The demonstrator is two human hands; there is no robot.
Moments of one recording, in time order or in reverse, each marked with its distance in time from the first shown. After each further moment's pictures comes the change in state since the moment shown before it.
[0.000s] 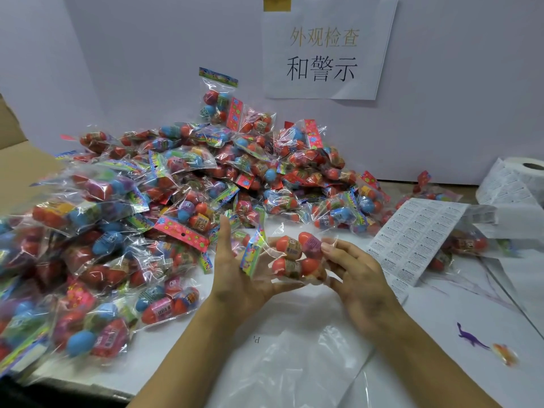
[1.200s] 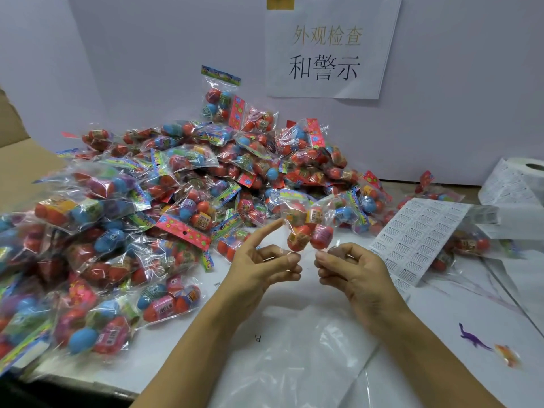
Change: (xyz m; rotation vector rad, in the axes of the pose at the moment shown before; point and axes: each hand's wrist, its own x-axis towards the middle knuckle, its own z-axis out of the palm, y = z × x) left_hand 0.002 -0.005 0.002 0.296 -0.034 0.184; right_hand -0.001 -0.006 0.001 -0.095 0.029 -0.012
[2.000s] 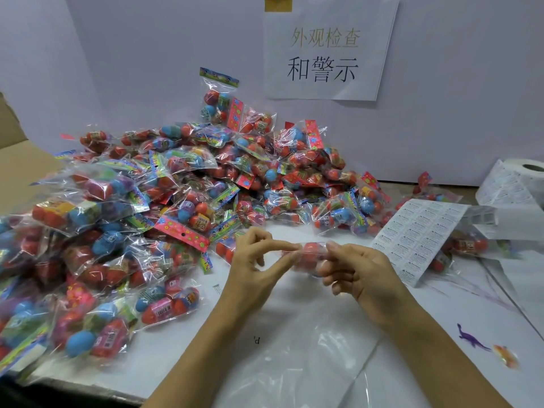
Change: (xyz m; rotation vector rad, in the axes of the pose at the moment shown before) left_hand 0.000 -0.004 -0.002 0.773 0.131 0.527; right_hand 0.000 -0.014 -0.010 -0.027 -0.119 0.047
